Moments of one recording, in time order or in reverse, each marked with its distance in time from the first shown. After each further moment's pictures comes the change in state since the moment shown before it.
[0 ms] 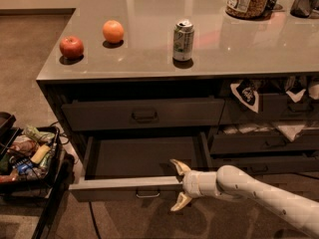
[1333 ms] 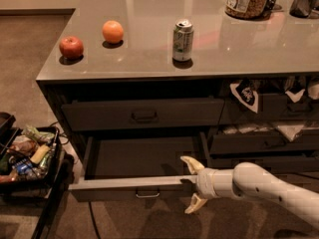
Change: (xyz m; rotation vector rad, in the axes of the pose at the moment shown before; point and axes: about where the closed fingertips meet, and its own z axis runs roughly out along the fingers) arm -0.036 -0.003 -0.079 -0.015 0.108 -0.070
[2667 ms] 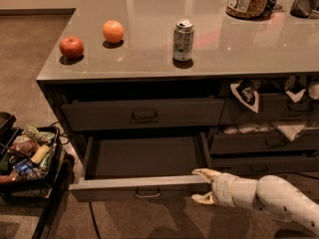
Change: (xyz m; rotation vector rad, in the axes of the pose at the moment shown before) arm 0.001 0.005 -0.069 0.136 0.050 -0.035
